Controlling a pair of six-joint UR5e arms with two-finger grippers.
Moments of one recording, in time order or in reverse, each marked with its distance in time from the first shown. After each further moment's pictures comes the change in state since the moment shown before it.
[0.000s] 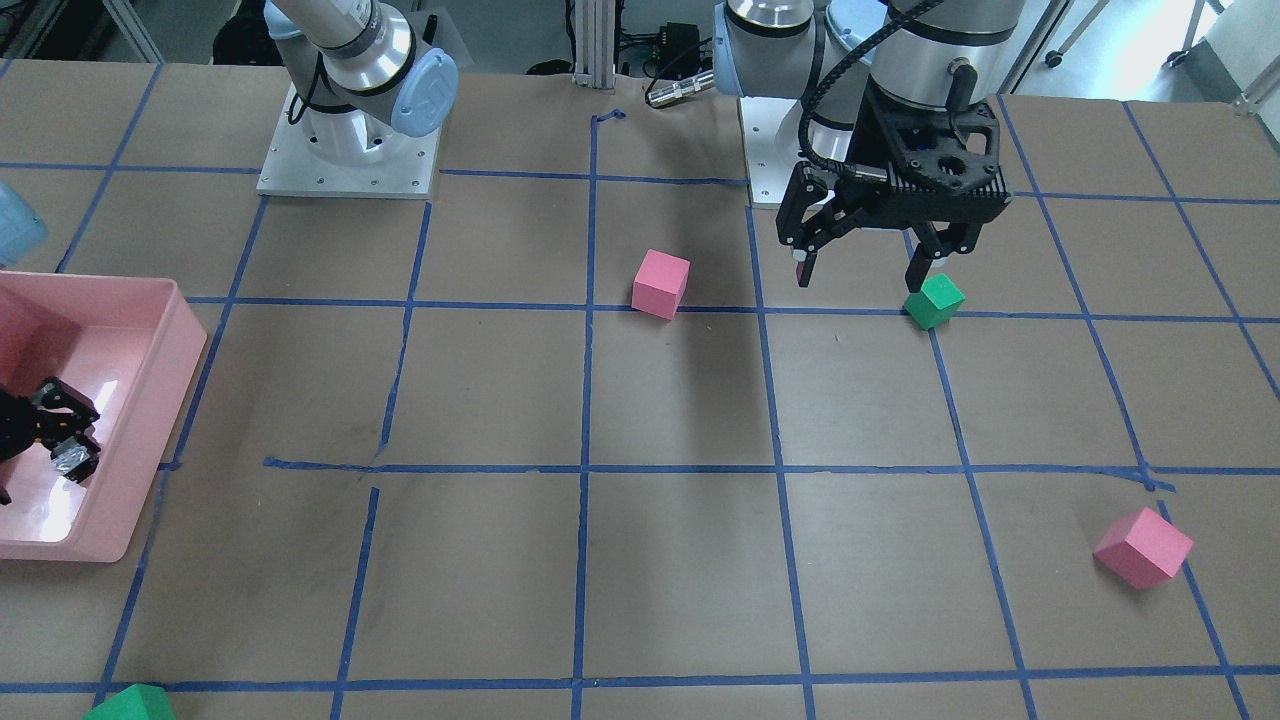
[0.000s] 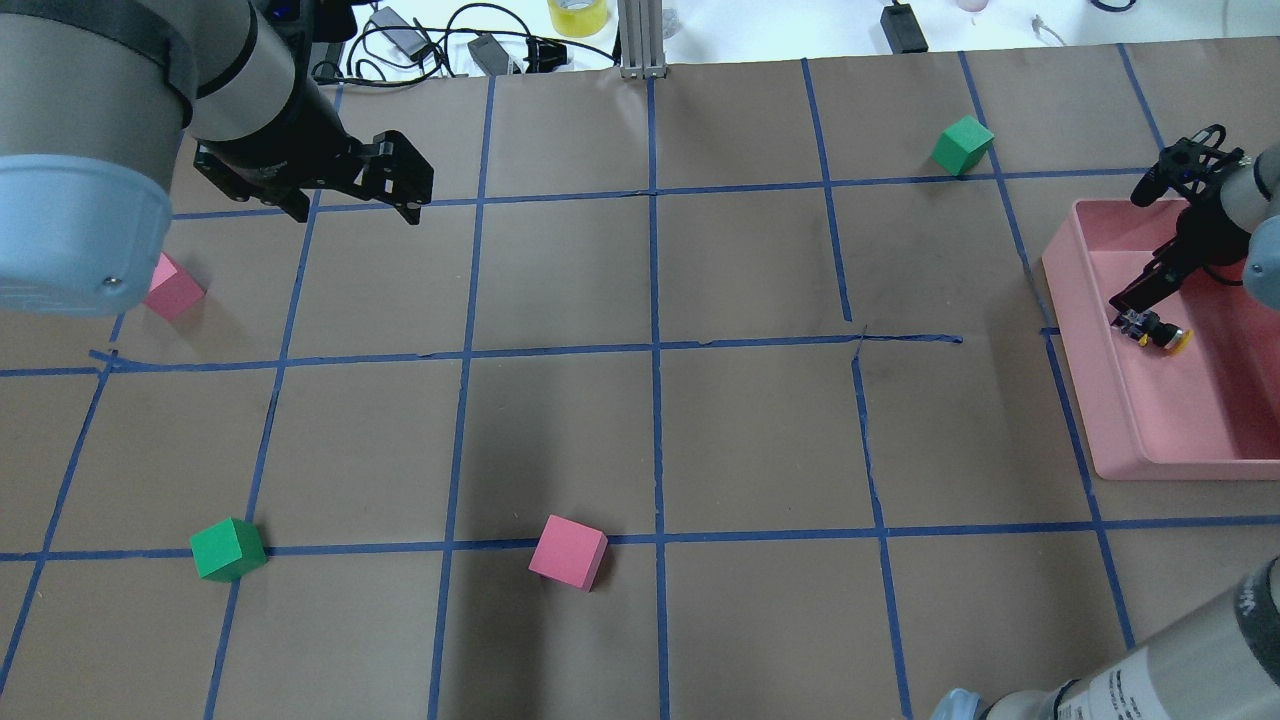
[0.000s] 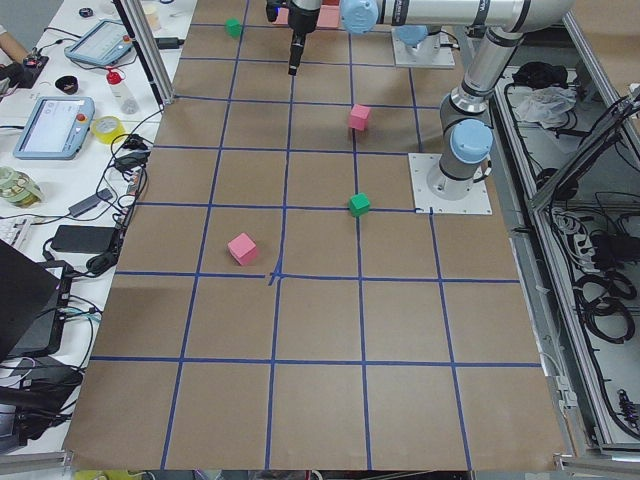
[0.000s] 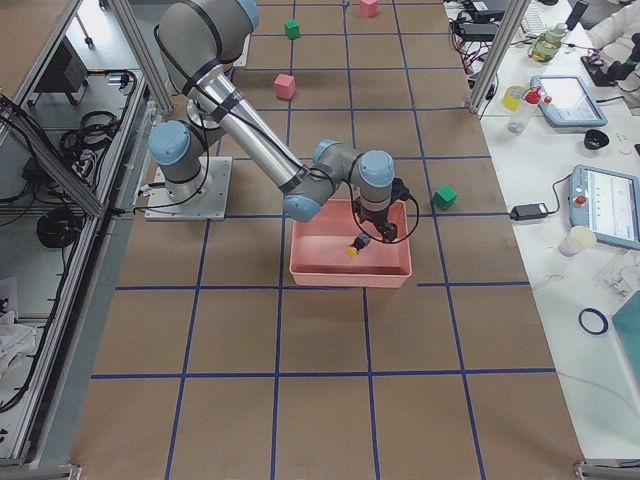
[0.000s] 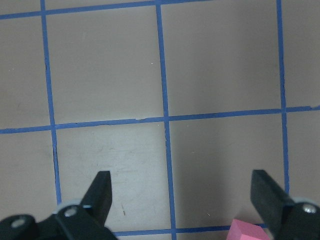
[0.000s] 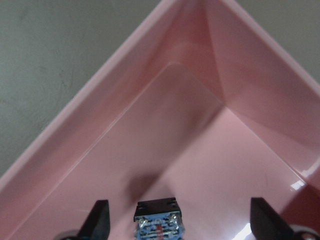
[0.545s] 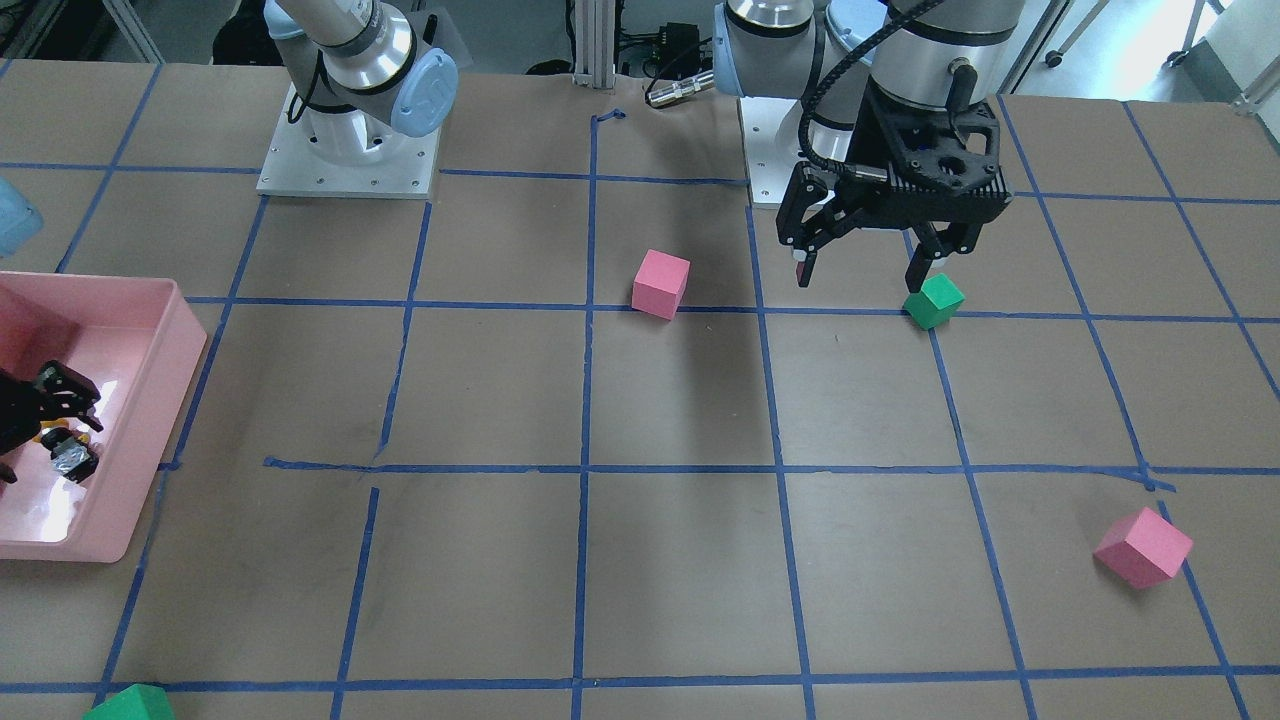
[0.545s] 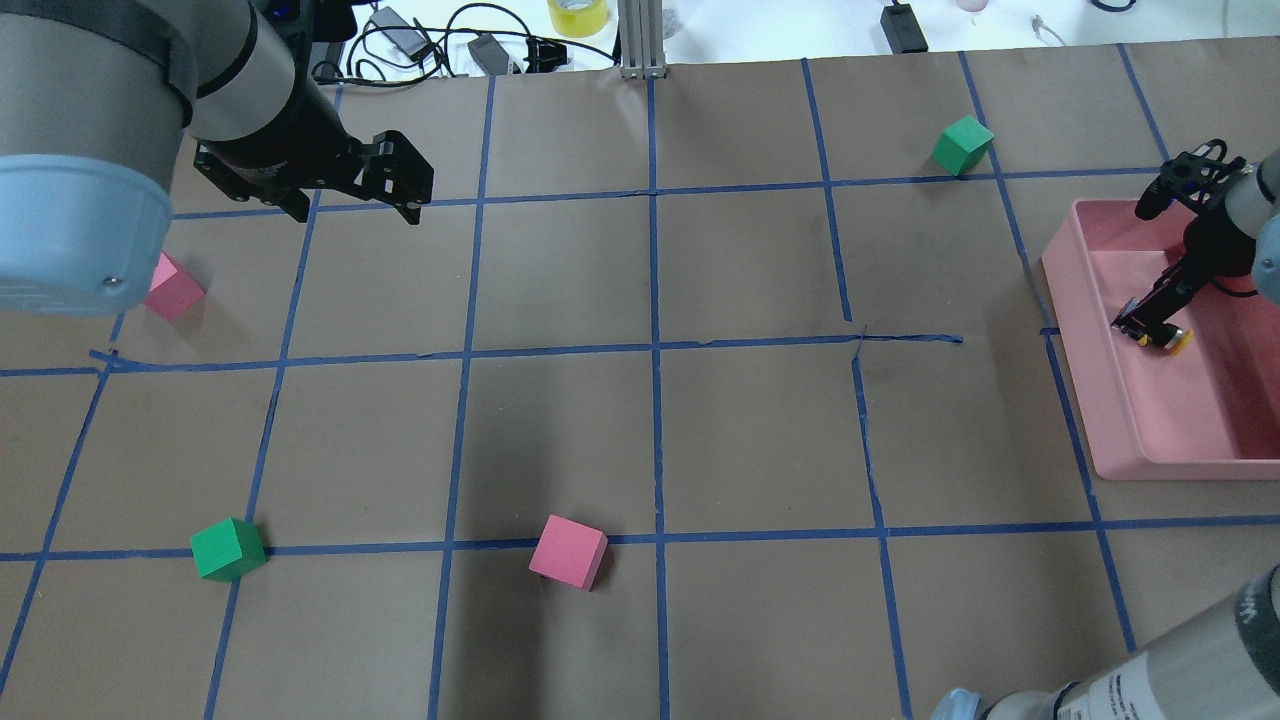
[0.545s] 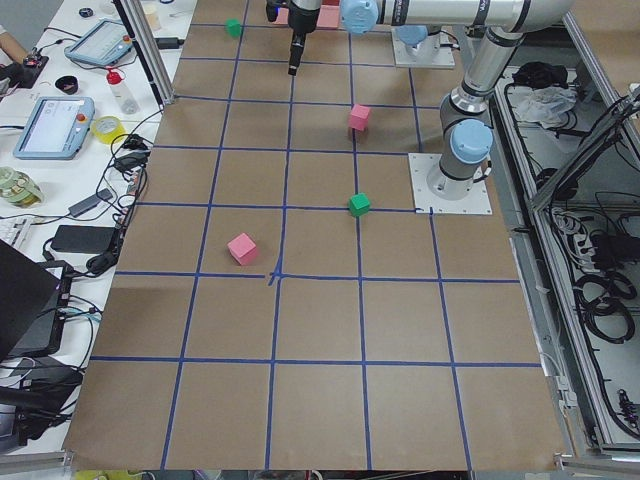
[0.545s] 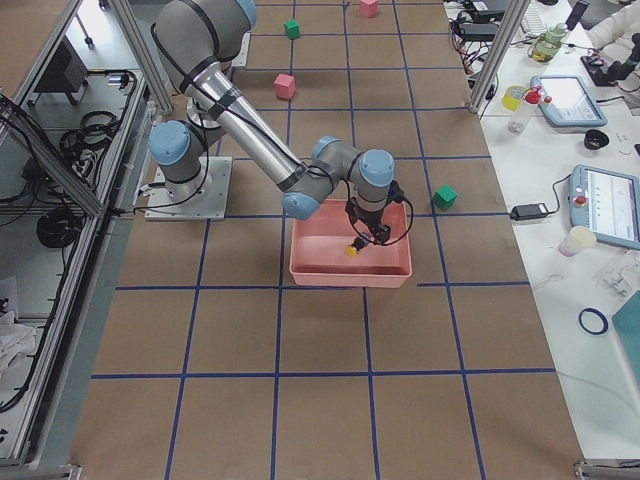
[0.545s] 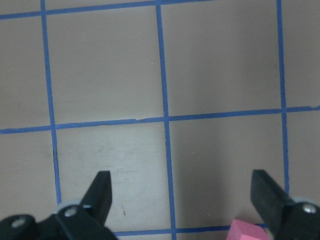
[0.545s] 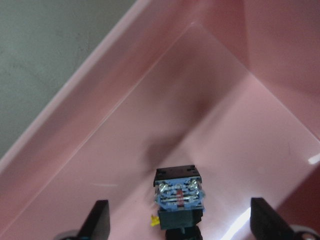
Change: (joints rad) left arm 0.000 0.000 0.000 0.000 0.000 0.000; right arm -0.001 -0.019 0.005 0.067 -0.068 -0.002
